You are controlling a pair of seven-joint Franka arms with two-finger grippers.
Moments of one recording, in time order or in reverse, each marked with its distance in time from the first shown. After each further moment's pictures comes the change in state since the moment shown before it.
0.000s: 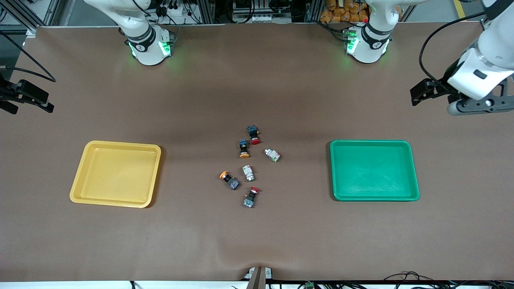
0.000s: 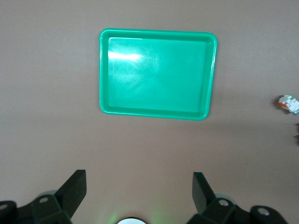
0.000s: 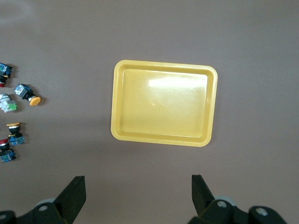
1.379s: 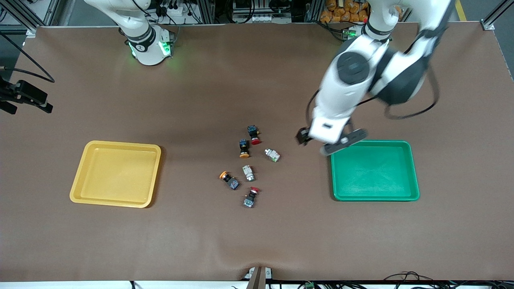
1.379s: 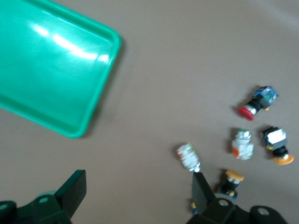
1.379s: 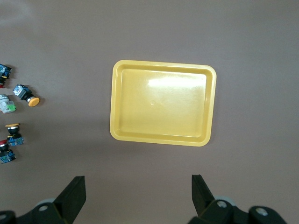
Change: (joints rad) left arm -0.268 0.487 -0.247 0.138 0.230 0.405 -0.915; right arm -0.006 0.002 0.000 0.001 0.000 0.000 0.000
